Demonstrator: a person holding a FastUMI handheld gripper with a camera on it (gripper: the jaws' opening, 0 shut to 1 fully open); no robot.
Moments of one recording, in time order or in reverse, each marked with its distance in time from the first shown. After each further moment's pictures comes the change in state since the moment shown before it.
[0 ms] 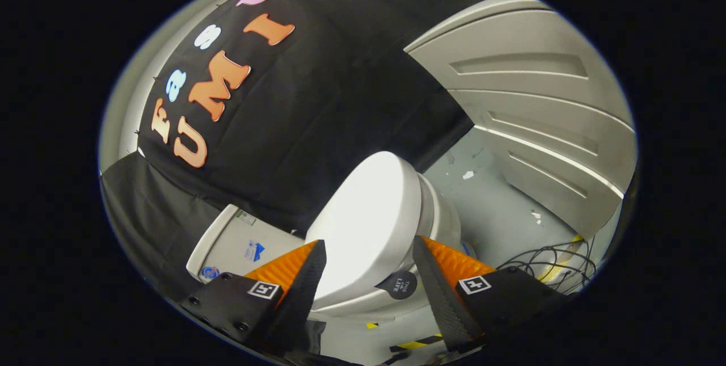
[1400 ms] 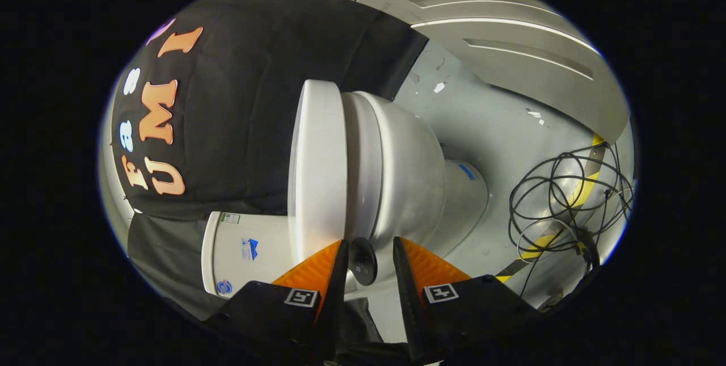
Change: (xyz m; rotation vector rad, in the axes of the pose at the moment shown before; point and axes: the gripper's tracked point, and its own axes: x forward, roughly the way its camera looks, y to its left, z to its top) arm 0.055 -0.053 -0.068 0.344 0.248 -0.022
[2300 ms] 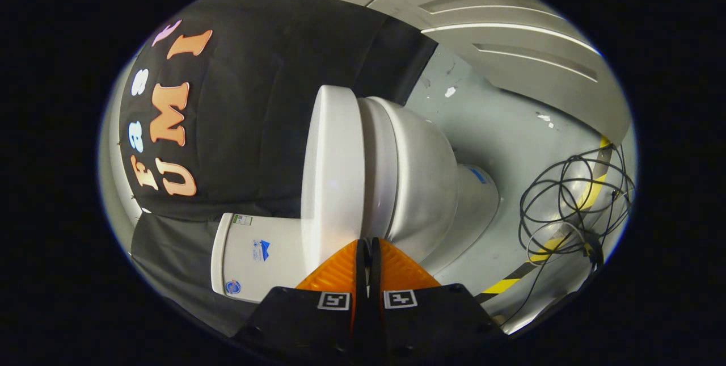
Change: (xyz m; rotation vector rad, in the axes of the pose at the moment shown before) arm -0.008 0.014 0.007 -0.062 -0.047 0.036
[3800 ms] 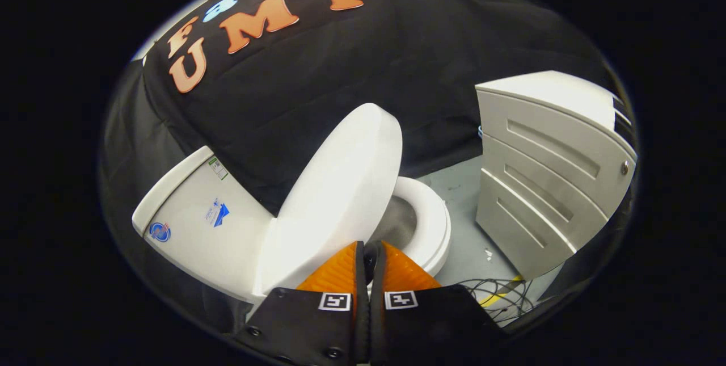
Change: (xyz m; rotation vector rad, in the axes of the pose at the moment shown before) arm -0.041 0.152 0.009 -0.748 -0.311 -0.318
